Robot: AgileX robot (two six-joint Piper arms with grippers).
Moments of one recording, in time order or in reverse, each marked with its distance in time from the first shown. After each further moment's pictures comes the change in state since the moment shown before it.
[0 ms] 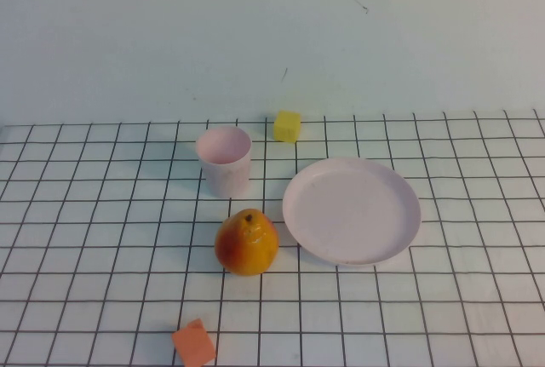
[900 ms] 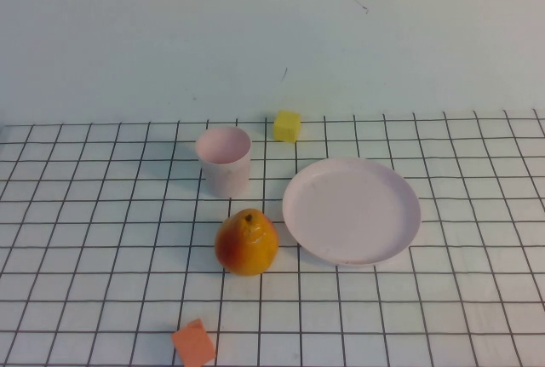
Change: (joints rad) right arm 0.000 0.000 0.000 0.000 0.000 0.000; left arm 0.000 0.616 -0.755 -0.125 1.245 0.113
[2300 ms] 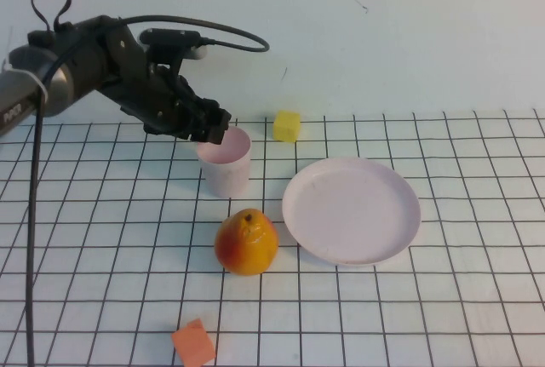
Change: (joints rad) right arm 0.000 0.000 0.000 0.000 0.000 0.000; left arm -0.197 1.480 -0.983 -0.219 0.269 0.248
